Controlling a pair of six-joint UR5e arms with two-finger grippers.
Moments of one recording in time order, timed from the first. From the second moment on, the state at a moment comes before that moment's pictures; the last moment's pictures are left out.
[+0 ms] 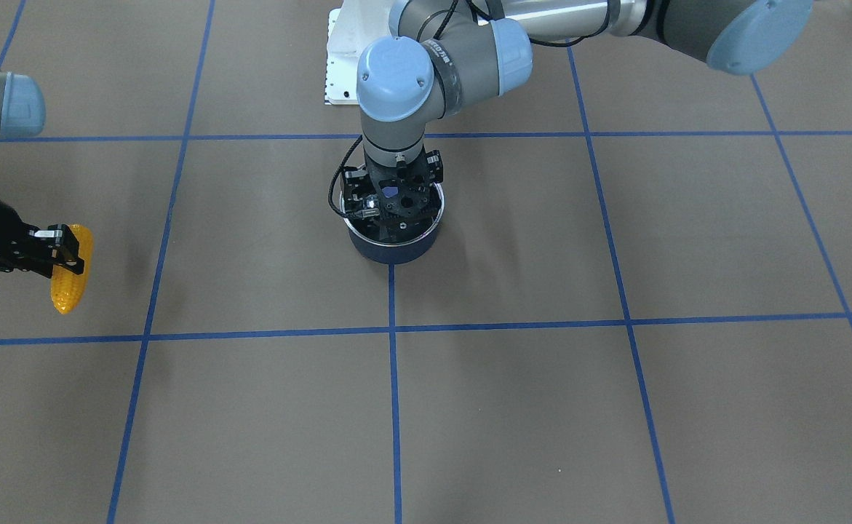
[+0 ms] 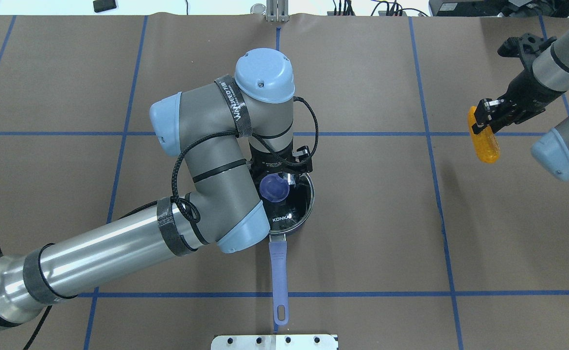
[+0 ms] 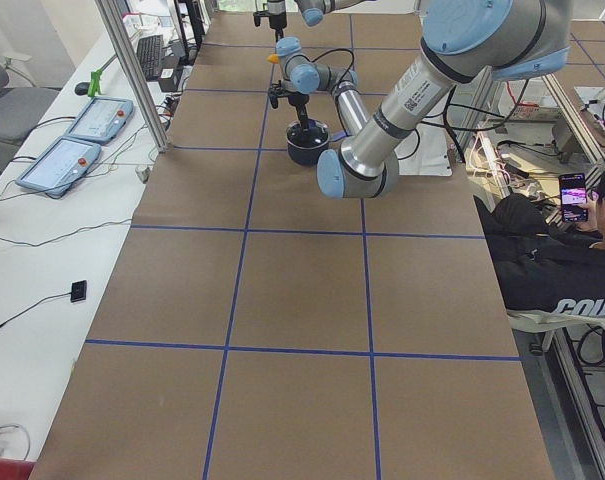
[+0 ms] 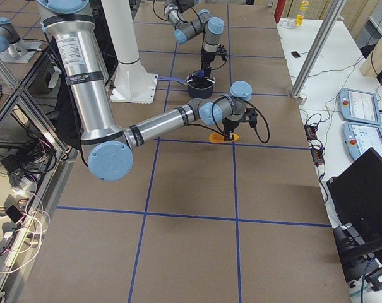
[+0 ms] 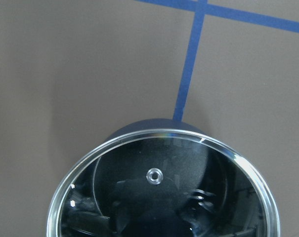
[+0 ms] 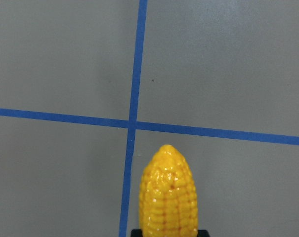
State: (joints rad) left arm -0.56 -2.53 -1.48 -1.40 -2.10 -1.34; right arm 1.09 -1.33 1.71 -1.48 2.36 0.58
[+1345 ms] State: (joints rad) left arm -0.56 -2.50 -1.53 -1.40 -2.10 -1.34; right arm 1.09 -1.32 1.70 -1.48 2.36 0.58
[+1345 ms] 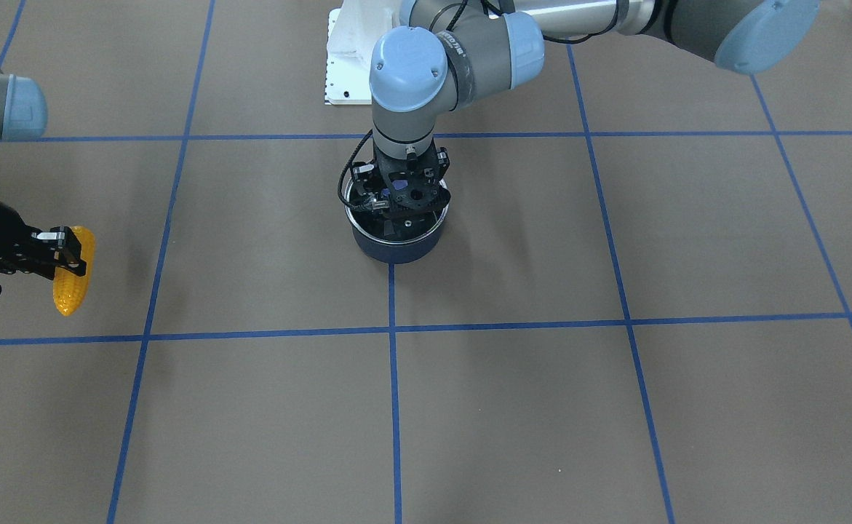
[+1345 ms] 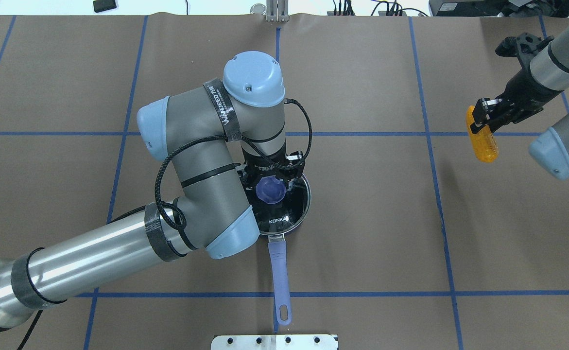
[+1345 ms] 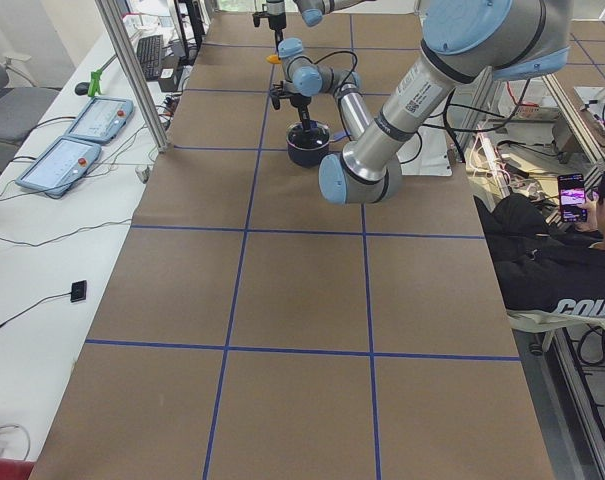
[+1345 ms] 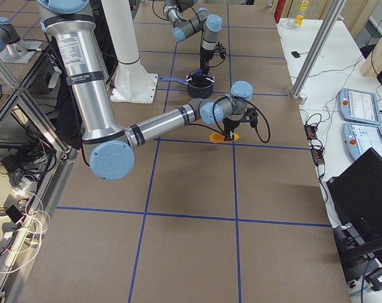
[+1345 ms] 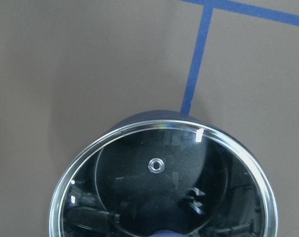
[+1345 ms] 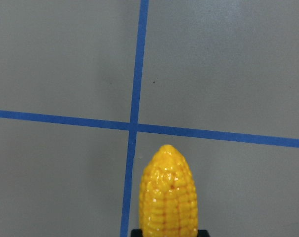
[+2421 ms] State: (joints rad) left arm -0.61 -2.16 -1.98 -1.27 -2.10 -1.16; right arm 1.03 -1.08 1.69 -1.65 2.34 0.73
